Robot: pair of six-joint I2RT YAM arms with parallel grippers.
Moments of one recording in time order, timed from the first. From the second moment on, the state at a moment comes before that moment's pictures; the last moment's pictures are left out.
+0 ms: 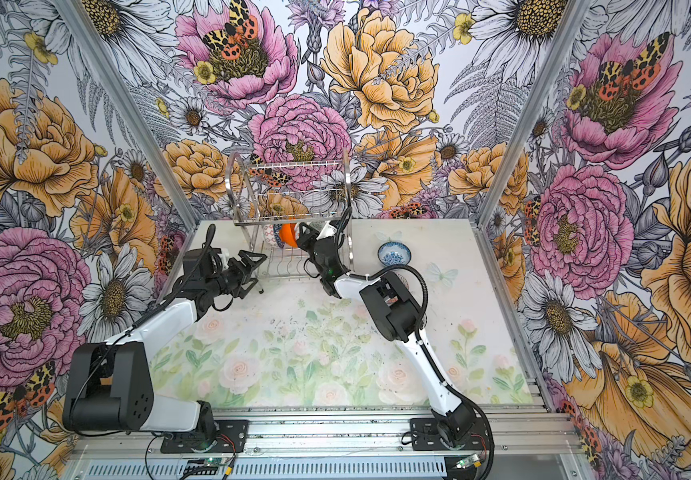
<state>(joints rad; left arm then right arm) 0.00 1.42 0.81 0.06 0.56 -1.03 0.64 2.49 1.77 0.82 0.15 1.00</state>
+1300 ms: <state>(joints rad) -0.02 1.43 0.82 0.08 0.57 -1.05 0.62 2.56 1.87 0.79 0.15 0.97</state>
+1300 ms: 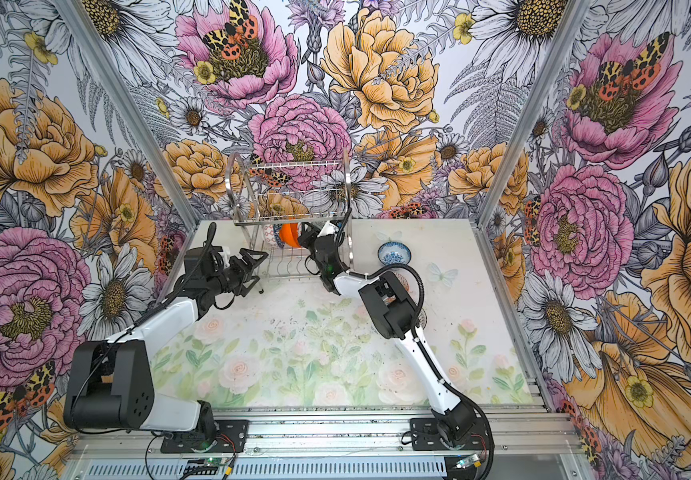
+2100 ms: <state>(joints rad) -0.02 1.43 0.82 0.10 0.57 -1.06 0.59 2.60 1.93 0.77 0.06 0.94</state>
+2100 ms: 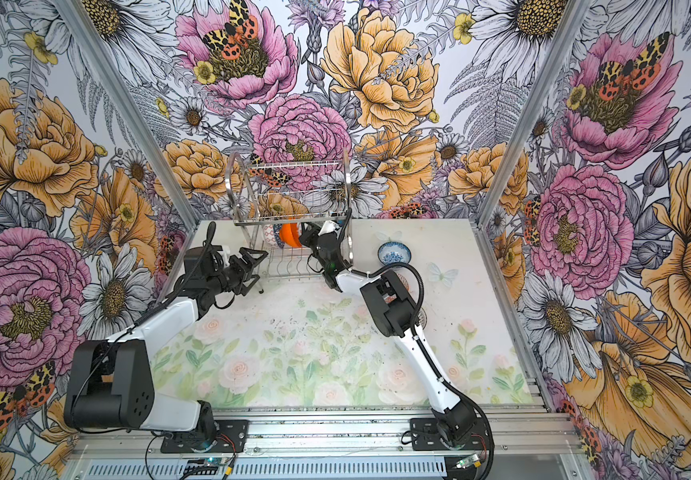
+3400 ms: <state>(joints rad) -0.02 1.44 0.82 0.12 0.57 -1.06 0.58 2.59 1.93 0.69 -0.03 0.83</state>
